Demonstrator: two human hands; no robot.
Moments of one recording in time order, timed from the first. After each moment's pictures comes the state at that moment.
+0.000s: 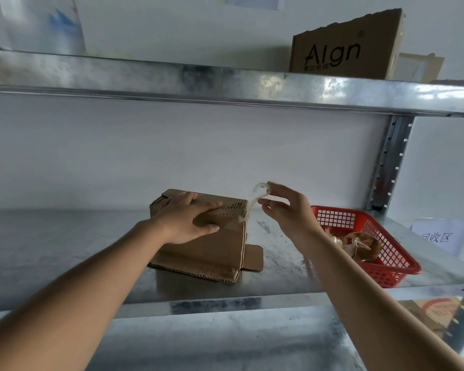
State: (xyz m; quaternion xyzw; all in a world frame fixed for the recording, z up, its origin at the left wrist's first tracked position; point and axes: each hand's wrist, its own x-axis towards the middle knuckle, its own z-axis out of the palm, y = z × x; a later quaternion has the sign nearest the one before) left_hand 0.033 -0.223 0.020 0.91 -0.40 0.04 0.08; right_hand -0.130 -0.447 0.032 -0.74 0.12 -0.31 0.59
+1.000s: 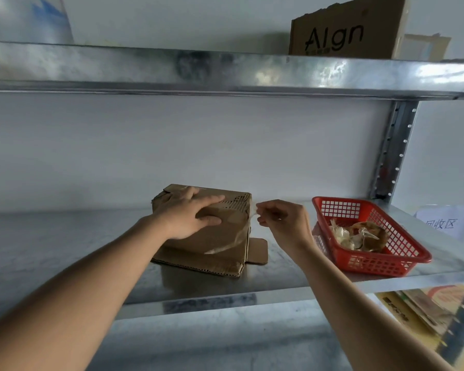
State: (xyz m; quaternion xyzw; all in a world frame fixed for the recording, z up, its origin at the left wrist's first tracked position) left_hand 0.040 -0.228 0.021 0.91 -0.40 0.03 0.09; right_hand -0.114 -0.441 -0.019 -0.77 0.11 -0.41 0.48
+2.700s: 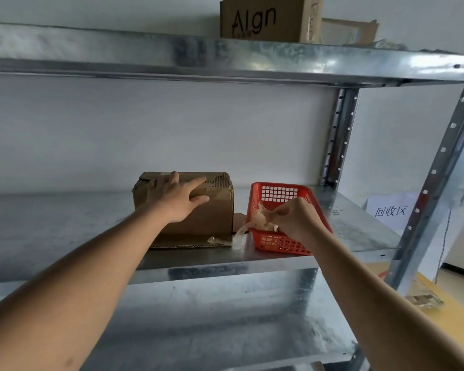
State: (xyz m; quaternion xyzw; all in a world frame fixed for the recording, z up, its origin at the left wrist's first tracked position) left_hand -0.055 -0.372 0.012 0.95 -0.30 0.10 0.03; right_hand -0.243 -0.601 -0.013 -0.90 0.25 -0.20 0.29
